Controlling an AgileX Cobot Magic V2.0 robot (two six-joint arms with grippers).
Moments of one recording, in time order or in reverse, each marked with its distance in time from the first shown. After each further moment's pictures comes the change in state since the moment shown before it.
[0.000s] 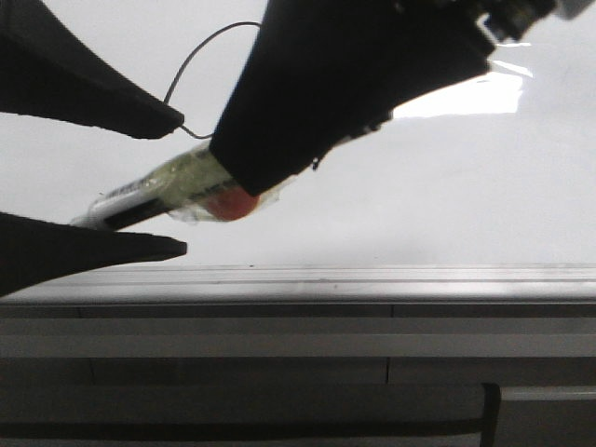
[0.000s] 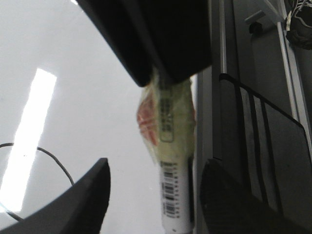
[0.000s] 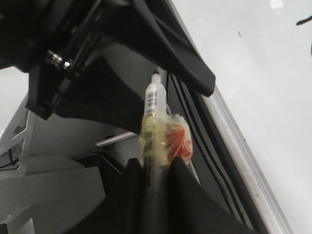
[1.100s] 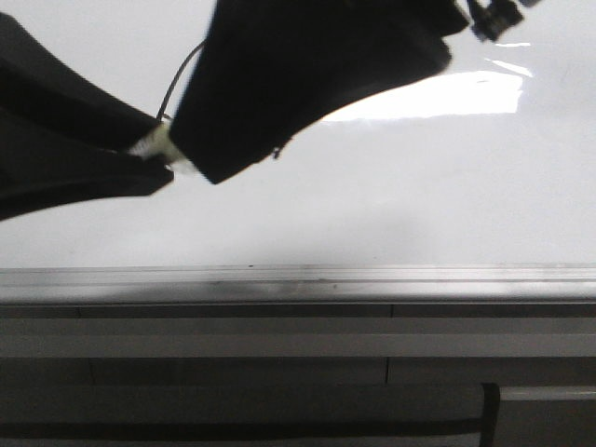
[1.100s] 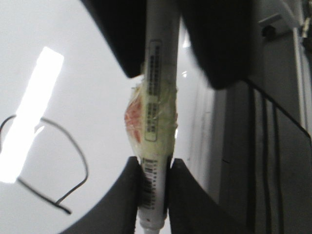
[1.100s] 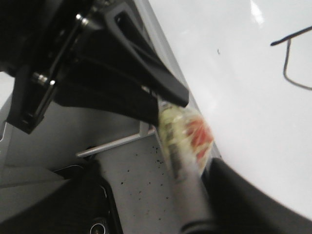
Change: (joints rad) left arm 0.000 0.000 0.000 -0.154 -0.098 -0.008; right arm -0.002 0.008 -0.008 -0.060 -0.065 -0.001
